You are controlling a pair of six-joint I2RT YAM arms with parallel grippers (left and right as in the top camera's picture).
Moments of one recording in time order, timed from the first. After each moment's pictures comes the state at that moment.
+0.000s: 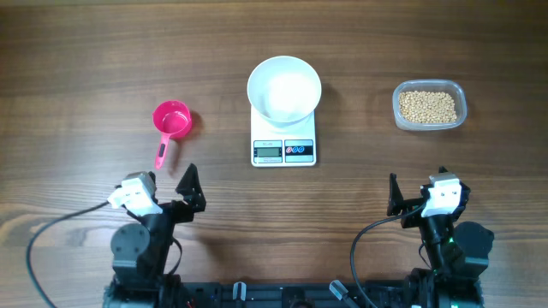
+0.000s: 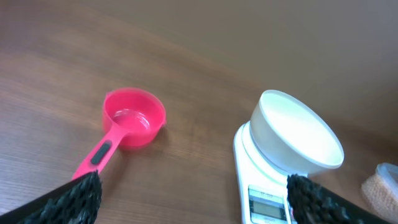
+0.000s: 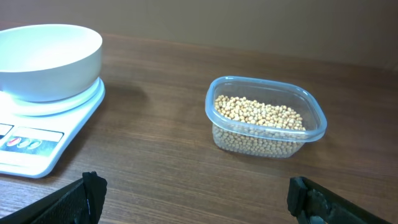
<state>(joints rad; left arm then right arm) -0.06 0.10 0.19 -0.34 0.01 -0.43 -0.13 0.02 0.14 -0.40 -0.21 -0.15</state>
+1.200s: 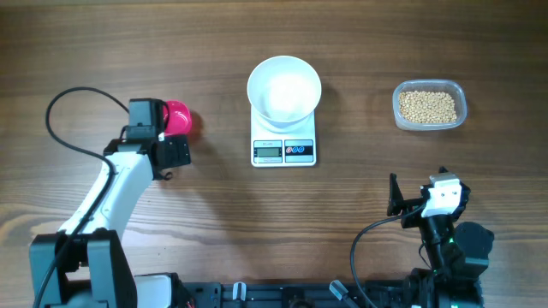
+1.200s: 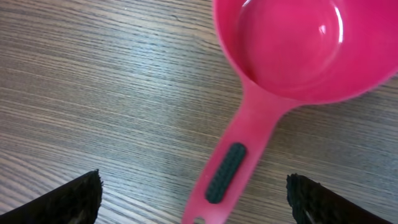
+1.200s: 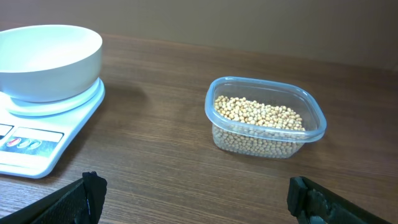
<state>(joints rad) 0.04 1.51 0.83 -0.52 -0.23 -0.13 -0.13 0.01 0.14 -0.40 -0.21 -0.15</state>
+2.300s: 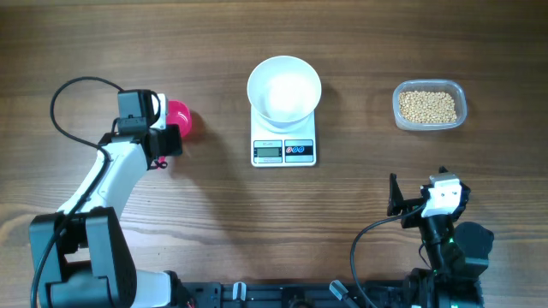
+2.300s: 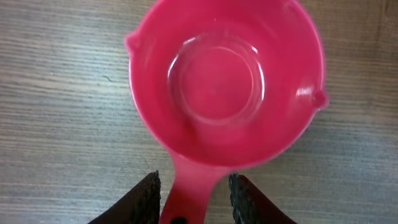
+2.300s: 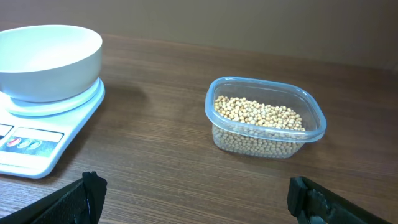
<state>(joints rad) 0.09 1.60 0.87 -0.40 -0.01 0.00 -0.13 0.01 0.14 -0.40 -0.21 -0.15</state>
